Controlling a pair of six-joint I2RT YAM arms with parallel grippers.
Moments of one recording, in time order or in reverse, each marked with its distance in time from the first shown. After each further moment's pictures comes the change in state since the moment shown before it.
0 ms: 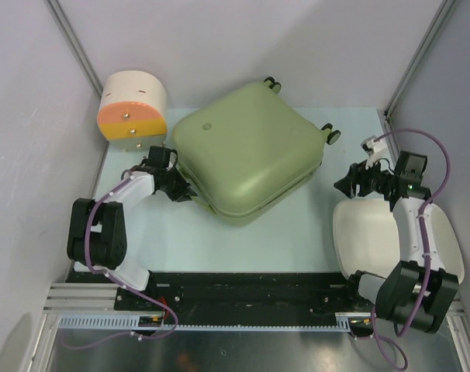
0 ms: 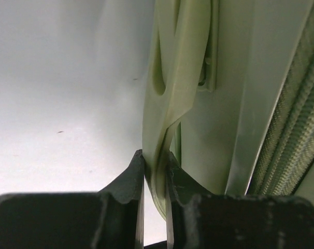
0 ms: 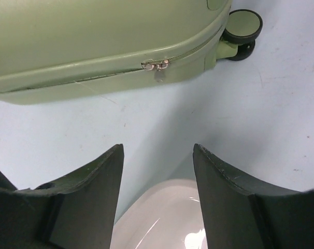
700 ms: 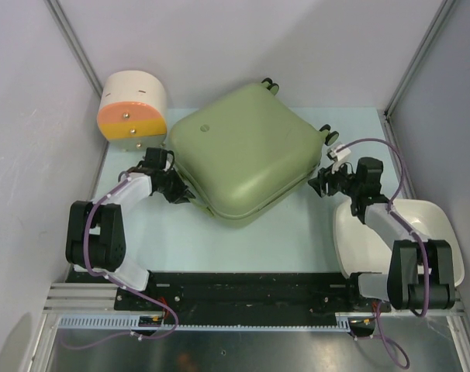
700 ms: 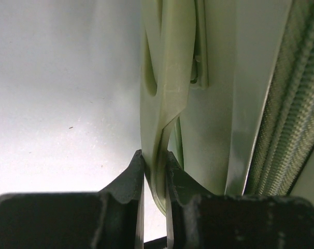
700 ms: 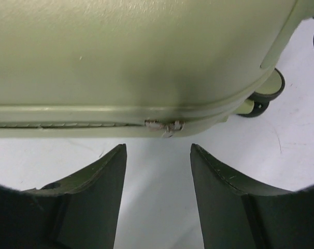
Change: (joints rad) left arm 0.043 -0.028 -0.021 -0.032 0.035 0.108; right arm 0.297 0.070 -0.317 0.711 0.193 0.131
